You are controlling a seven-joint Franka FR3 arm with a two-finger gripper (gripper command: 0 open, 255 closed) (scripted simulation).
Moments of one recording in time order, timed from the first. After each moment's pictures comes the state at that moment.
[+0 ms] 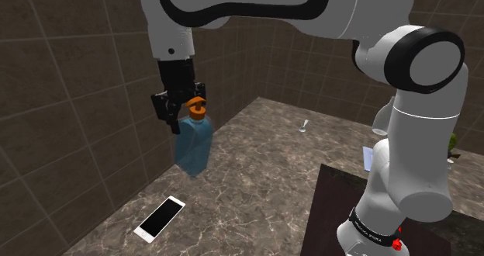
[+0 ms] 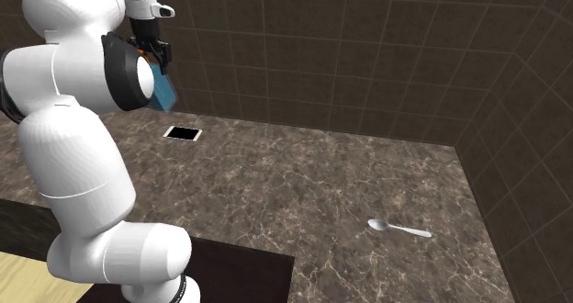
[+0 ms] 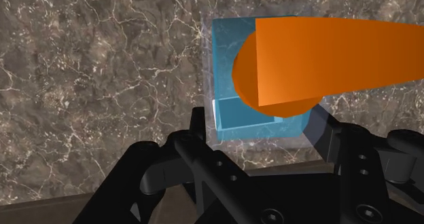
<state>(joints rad) 0.45 0.22 0.20 -1.39 0.07 1.47 0.47</state>
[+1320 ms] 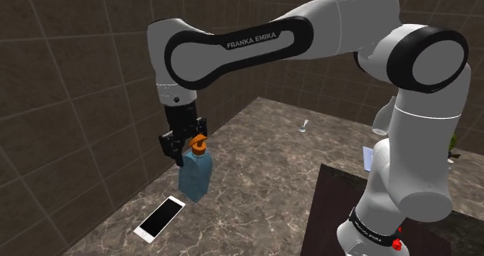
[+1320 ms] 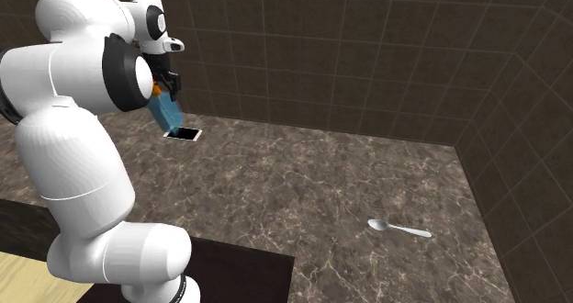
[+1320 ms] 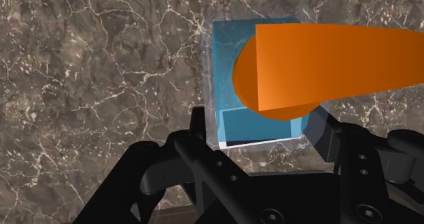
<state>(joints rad) 0.45 0.21 0.20 -1.68 0.07 1.74 0.44</state>
